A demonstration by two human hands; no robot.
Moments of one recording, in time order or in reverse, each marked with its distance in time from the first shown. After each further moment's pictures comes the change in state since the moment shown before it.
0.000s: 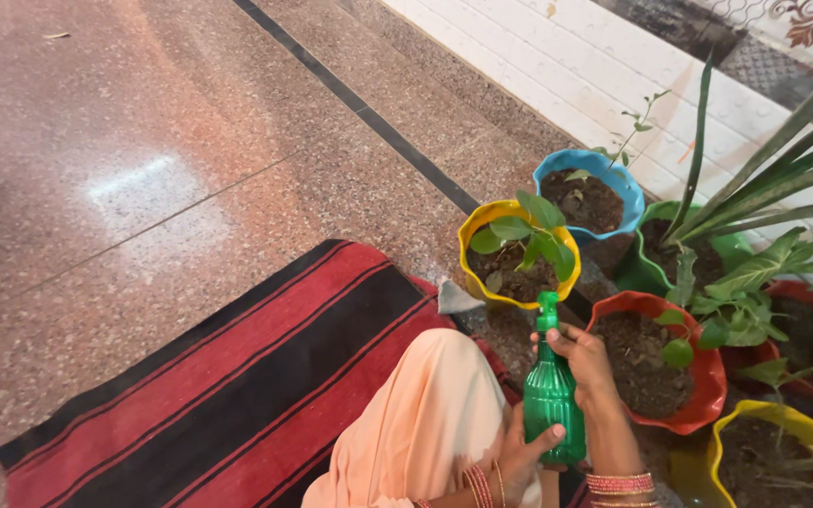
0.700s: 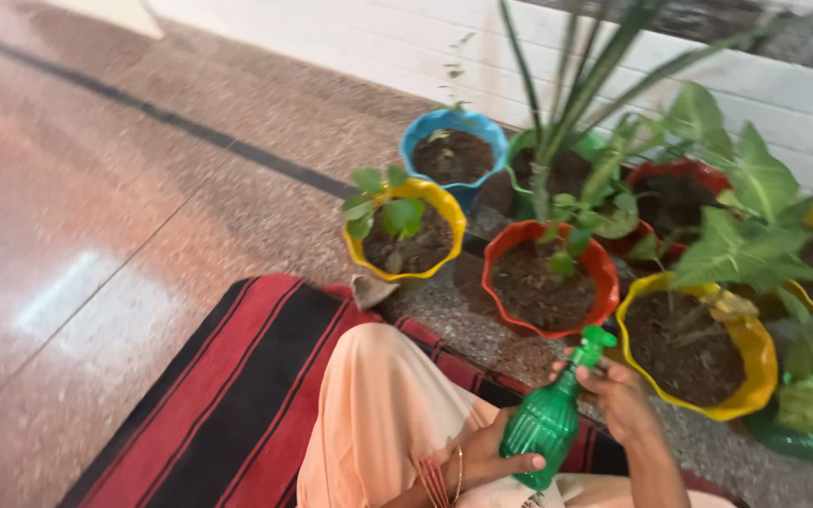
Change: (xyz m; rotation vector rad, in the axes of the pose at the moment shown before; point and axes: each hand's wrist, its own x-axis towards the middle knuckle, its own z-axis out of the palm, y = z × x) left_hand -0.040 0.011 -0.001 0.919 -0.590 -0.117; right_hand -0.149 0.077 -0.147 0.243 0.166 -0.036
